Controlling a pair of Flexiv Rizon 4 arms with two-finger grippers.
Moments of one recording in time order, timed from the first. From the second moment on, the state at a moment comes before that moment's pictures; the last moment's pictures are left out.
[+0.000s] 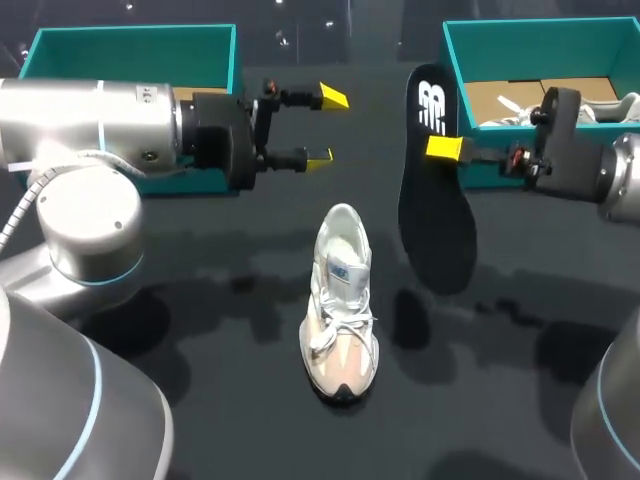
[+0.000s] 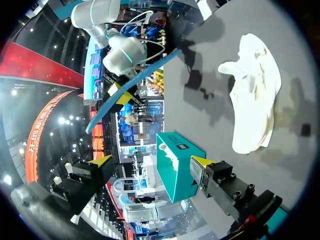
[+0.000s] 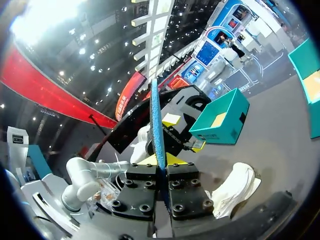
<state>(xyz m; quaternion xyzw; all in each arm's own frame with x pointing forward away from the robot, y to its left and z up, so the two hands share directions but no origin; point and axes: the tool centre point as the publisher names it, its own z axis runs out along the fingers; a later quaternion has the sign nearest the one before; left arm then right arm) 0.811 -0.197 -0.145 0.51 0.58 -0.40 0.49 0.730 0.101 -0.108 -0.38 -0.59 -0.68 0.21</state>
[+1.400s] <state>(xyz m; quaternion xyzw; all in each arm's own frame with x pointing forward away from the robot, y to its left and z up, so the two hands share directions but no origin) 0.805 -0.224 -0.150 0.53 0.56 -0.44 0.46 0.827 0.124 -0.139 -0.47 -0.53 -0.60 0.38</state>
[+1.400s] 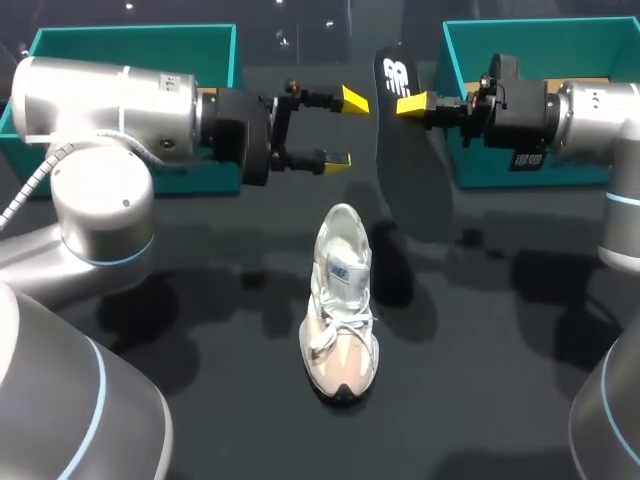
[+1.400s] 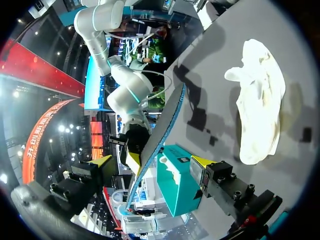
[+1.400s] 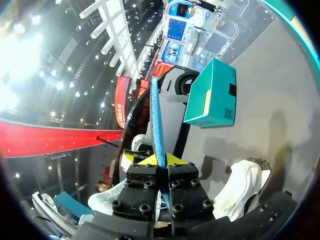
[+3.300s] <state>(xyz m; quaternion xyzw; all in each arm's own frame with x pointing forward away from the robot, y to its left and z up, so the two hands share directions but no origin) 0.817 -0.254 -0.168 0.52 0.54 -0.46 0.48 0.852 0.151 -0.170 -0.61 -0.40 -0.51 0.45</state>
